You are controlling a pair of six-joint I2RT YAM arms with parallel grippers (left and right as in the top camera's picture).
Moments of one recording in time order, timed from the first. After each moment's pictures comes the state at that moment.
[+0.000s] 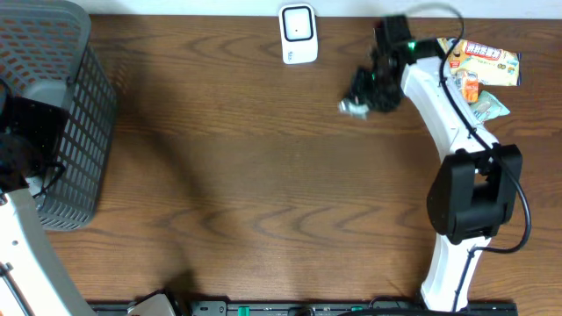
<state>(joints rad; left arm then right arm) 0.49 1.35 1.79 -1.46 -0.03 -0.83 0.21 2.10 1.89 -1.01 -0.20 0.51</state>
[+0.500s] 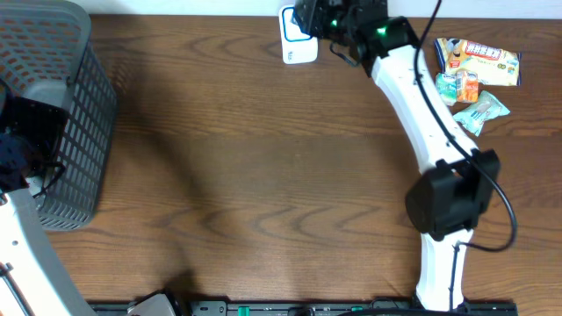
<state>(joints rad) 0.49 1.35 1.79 -1.46 -0.03 -0.83 0.34 2.18 2.14 -0.54 -0.19 0.49</state>
